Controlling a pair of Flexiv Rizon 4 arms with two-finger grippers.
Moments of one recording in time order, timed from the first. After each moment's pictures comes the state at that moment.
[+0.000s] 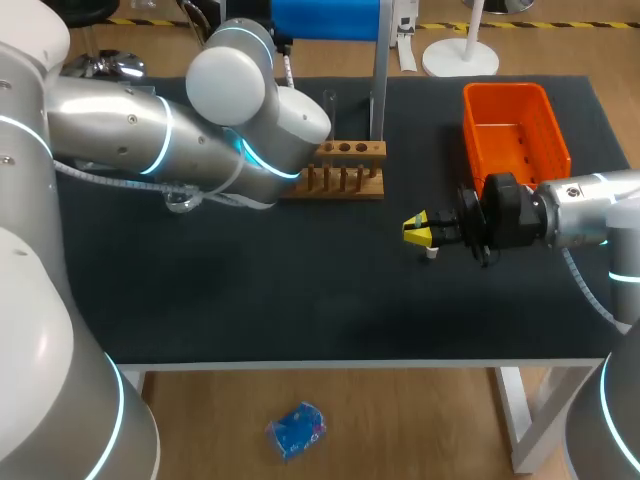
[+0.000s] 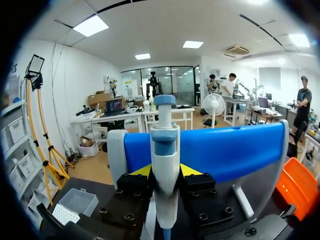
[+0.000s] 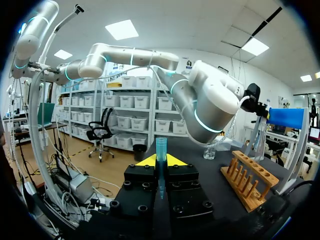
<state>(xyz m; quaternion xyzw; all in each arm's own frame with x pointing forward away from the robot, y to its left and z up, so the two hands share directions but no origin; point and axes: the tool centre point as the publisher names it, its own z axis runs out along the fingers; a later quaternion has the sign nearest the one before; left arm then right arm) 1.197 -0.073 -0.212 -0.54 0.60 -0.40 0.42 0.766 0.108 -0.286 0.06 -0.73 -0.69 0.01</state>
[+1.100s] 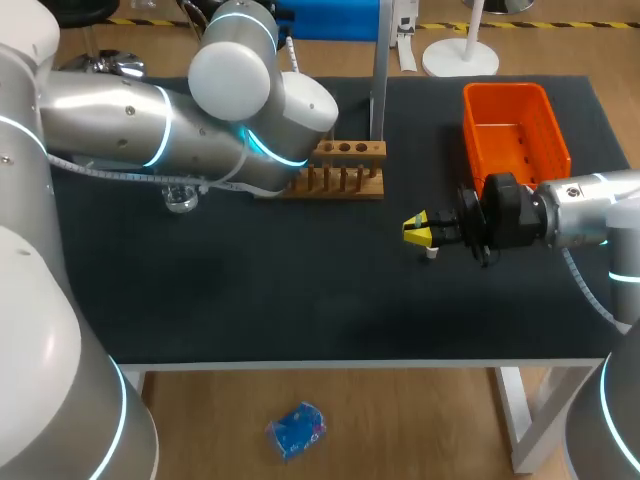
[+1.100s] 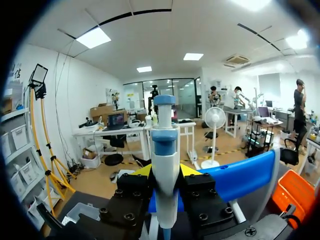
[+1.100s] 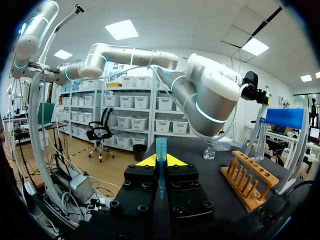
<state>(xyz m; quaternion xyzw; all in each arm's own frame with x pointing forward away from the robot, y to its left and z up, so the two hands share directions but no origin) 1.191 -0.080 -0.154 -0.52 0.58 -0.43 0.45 0.766 0.108 -0.286 0.06 -0.73 -0.69 0.01</state>
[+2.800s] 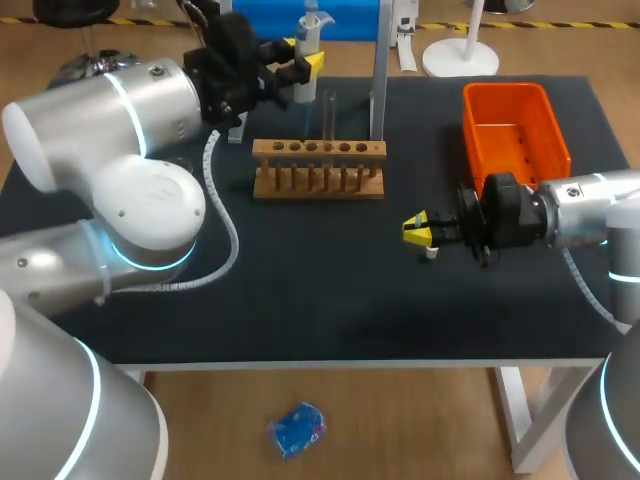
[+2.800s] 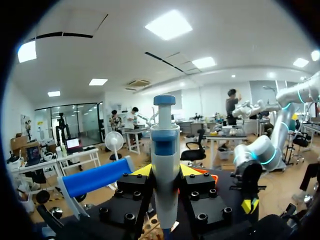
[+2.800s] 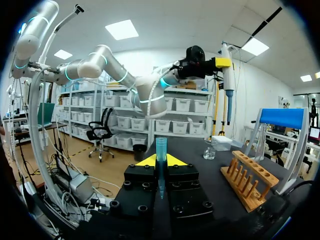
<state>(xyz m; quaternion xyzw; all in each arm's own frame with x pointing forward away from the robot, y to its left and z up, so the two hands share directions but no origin) 0.918 -0.178 -0.093 -0.19 0.71 -0.63 0.23 0.766 0.108 -0.286 0.06 -0.73 -0.69 0.01</state>
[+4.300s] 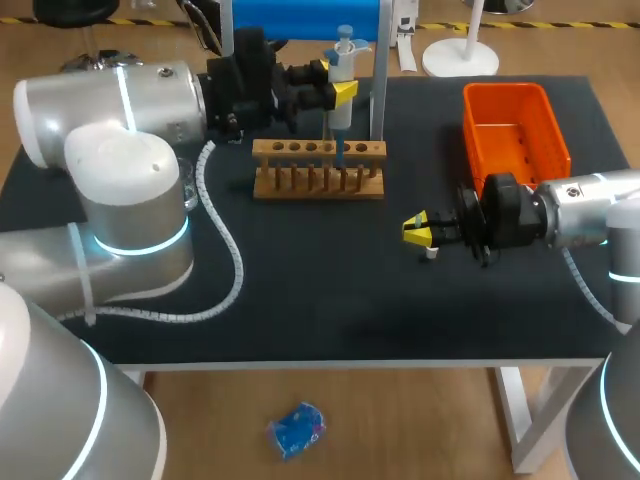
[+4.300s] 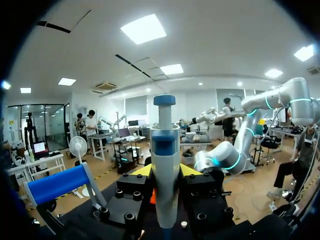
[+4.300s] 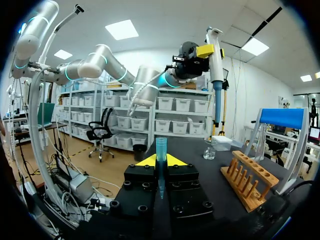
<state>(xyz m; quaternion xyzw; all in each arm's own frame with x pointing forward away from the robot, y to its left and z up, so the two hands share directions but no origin) 0.857 -0.224 -0.090 -0.09 0.72 -0.68 0.12 0.766 0.108 -0.286 0.06 -0.73 -0.69 0.01</state>
